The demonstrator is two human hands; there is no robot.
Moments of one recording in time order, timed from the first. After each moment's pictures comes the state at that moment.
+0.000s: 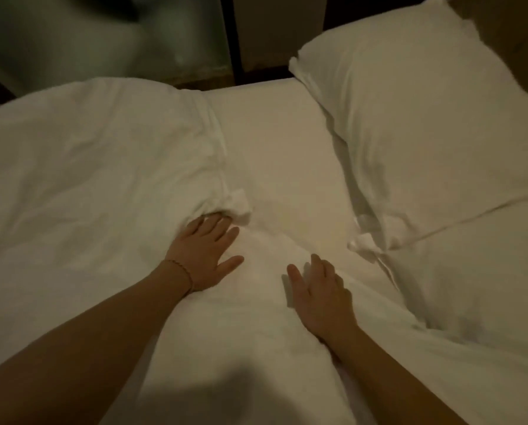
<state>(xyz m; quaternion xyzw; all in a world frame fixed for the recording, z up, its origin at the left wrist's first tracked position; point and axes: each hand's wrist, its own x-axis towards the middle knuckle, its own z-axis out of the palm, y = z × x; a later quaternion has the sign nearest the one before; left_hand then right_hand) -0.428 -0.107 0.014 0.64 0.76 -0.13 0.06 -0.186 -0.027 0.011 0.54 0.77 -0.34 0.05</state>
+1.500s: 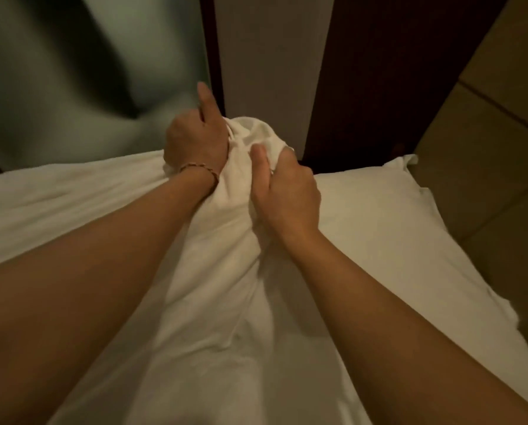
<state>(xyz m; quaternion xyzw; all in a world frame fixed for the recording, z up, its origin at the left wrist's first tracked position) -0.552 0.293 0.299 0.20 0.86 0.46 -0.10 -0.409 0.307 0.280 0.38 0.82 -0.26 -0.34</state>
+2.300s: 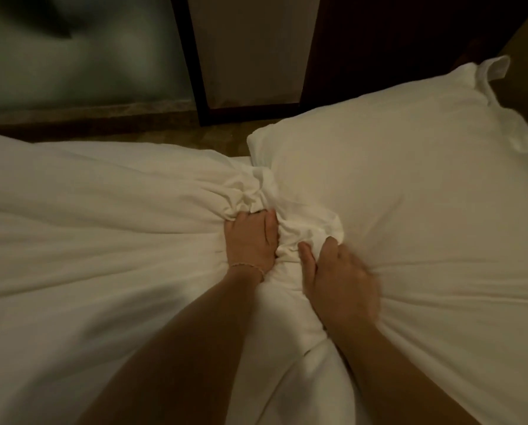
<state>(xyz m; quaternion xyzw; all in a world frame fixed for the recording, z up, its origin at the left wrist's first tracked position) -0.494 0.383 -0.089 0.42 0.87 0.24 0.07 -0.338 0.401 -0.033 0.49 0.86 0.01 -0.10</state>
